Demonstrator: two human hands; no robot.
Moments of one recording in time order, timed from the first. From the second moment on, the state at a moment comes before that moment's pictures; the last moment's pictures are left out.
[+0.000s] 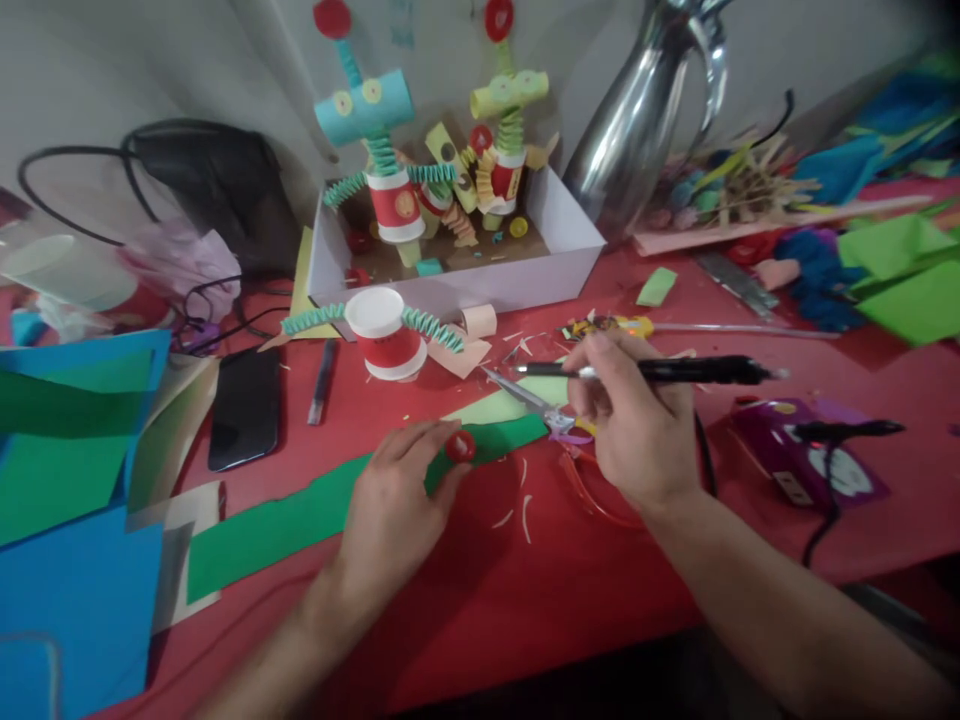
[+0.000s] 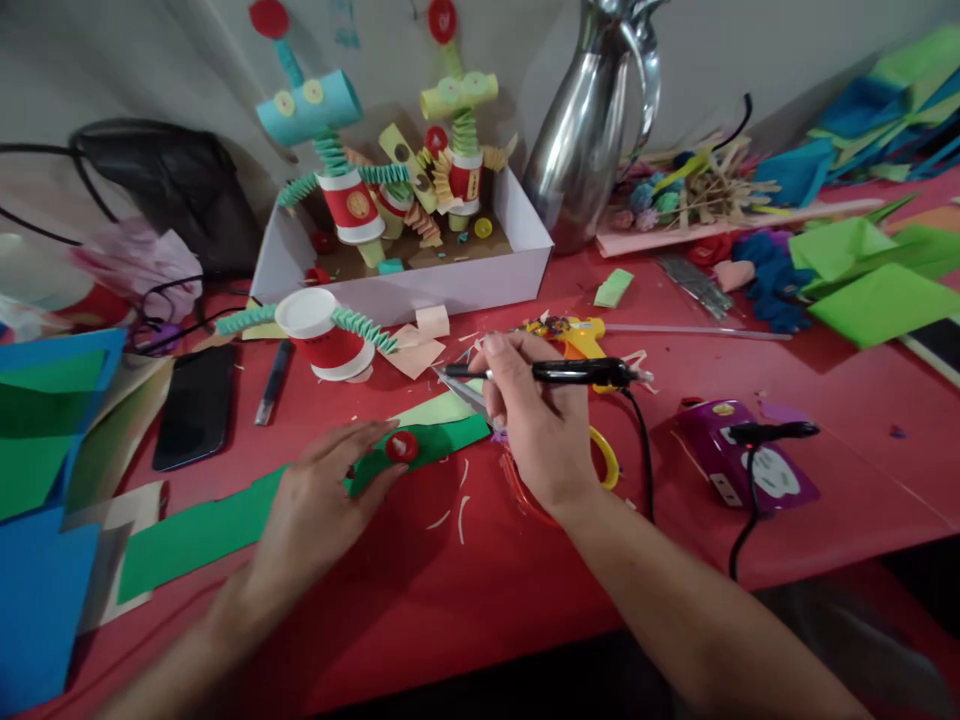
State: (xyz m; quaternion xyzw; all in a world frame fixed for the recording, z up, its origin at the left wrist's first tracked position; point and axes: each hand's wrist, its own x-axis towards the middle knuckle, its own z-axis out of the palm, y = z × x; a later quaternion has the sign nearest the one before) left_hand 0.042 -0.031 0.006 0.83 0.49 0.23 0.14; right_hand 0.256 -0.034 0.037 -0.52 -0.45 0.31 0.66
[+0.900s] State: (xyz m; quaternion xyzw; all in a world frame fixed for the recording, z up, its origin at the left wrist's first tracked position) left_hand 0.062 -0.019 -0.005 0.83 0.44 0.27 0.21; right_hand 0.255 -0.019 0.028 -0.56 -0.39 0.58 0.45
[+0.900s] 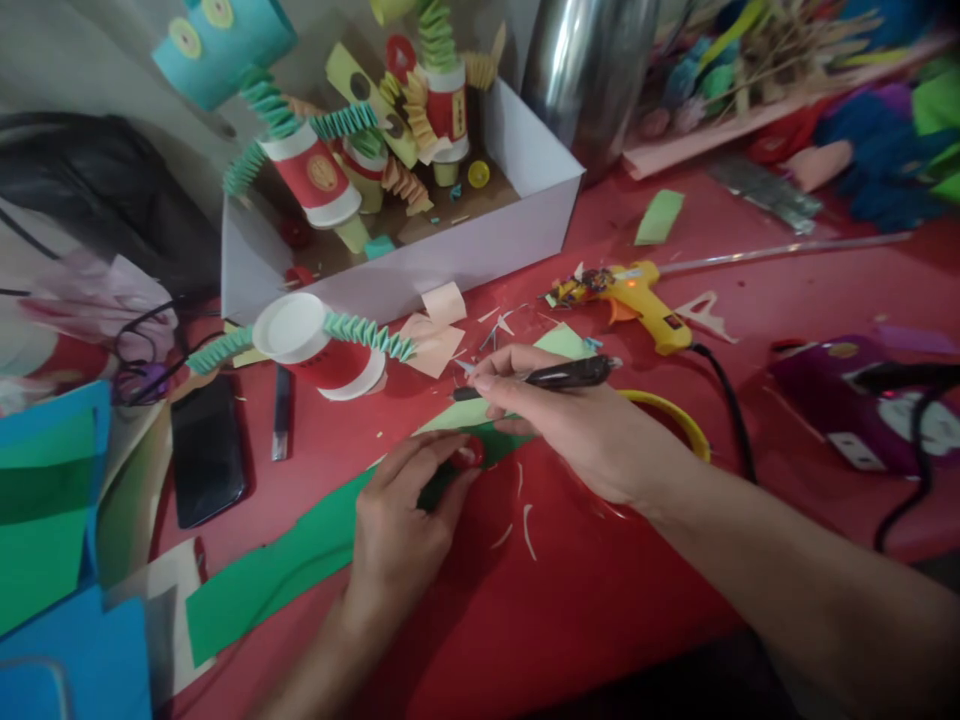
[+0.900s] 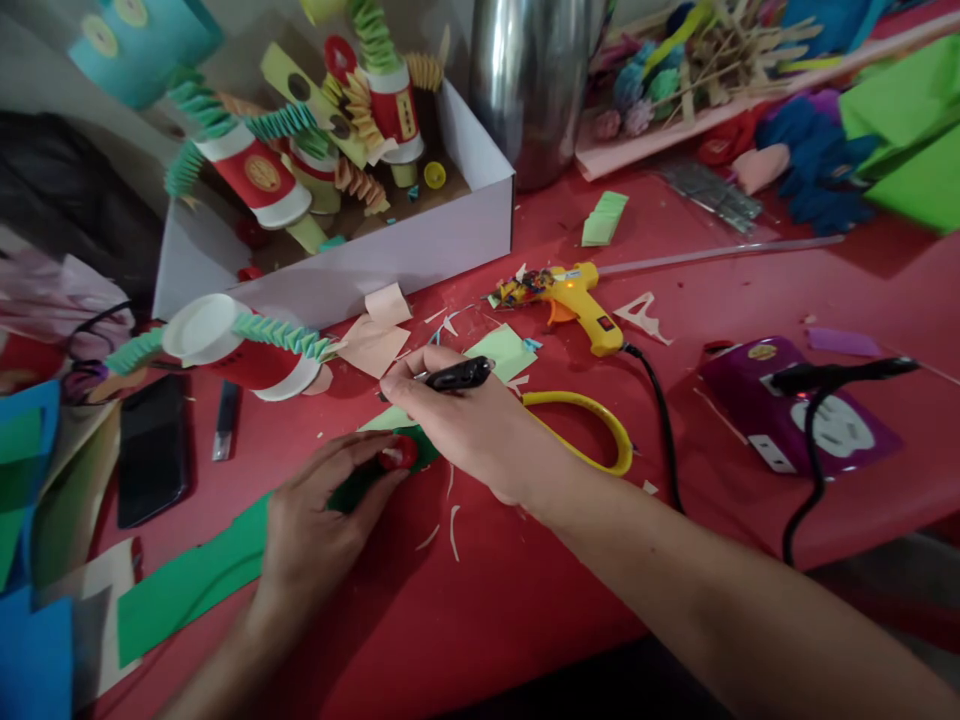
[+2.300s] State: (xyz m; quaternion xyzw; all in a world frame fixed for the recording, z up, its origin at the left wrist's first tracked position) left_hand 0.064 -0.013 -0.007 0.78 0.46 0.29 0.29; right_hand 0.257 -0.026 0.037 -0.62 -0.68 0.26 0.29
